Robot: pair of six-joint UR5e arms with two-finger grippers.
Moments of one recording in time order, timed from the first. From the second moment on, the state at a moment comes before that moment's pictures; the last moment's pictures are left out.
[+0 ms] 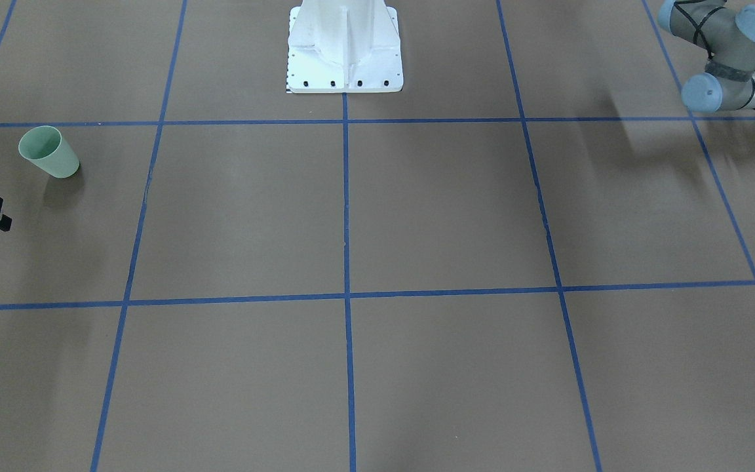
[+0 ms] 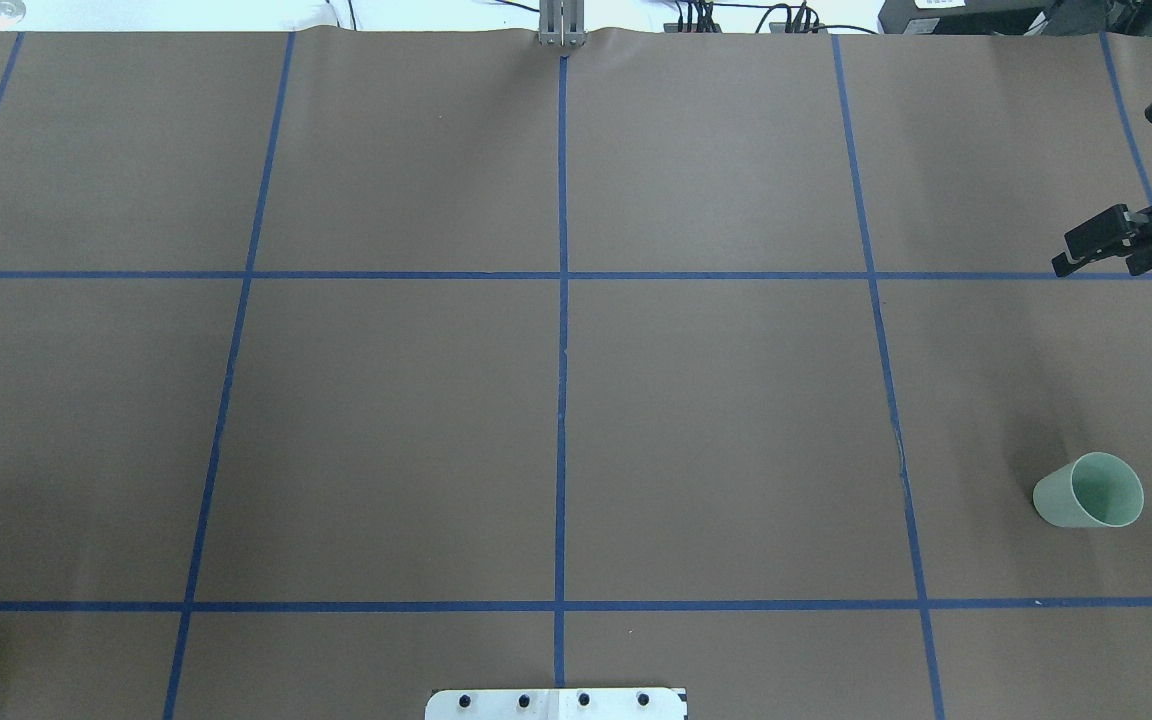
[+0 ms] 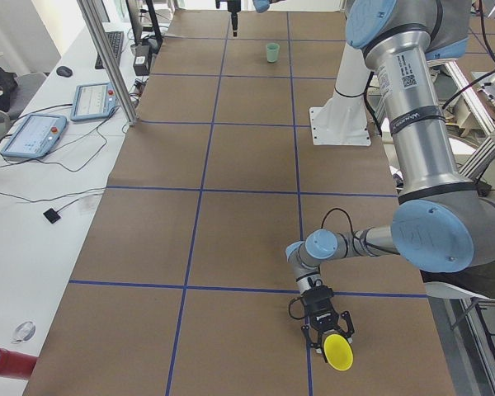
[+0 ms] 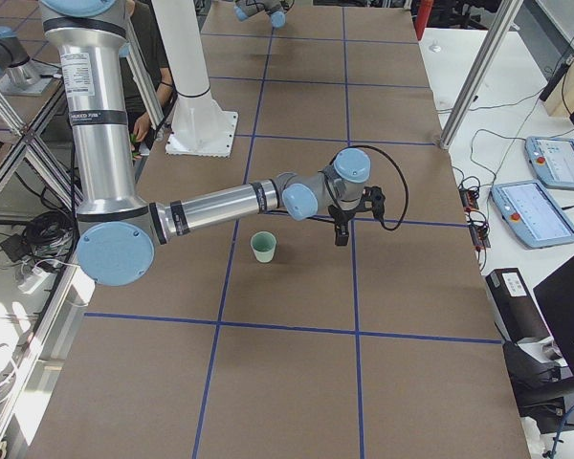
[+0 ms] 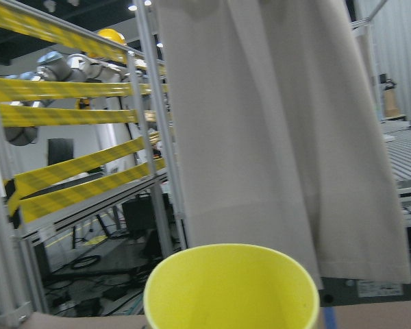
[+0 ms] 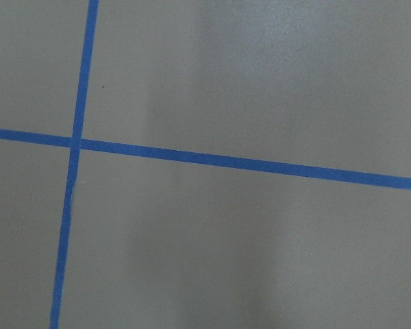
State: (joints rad) left arm -0.53 -1.18 -1.60 -1.36 -1.30 -2.55; right arm 1.20 -1.48 1.72 -1.36 2.38 0.51
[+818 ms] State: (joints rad) left arm -0.65 -1.27 -1.58 -2.07 -0.81 -1.96; right arm 1.20 -1.47 1.71 -1.36 2.39 0.56
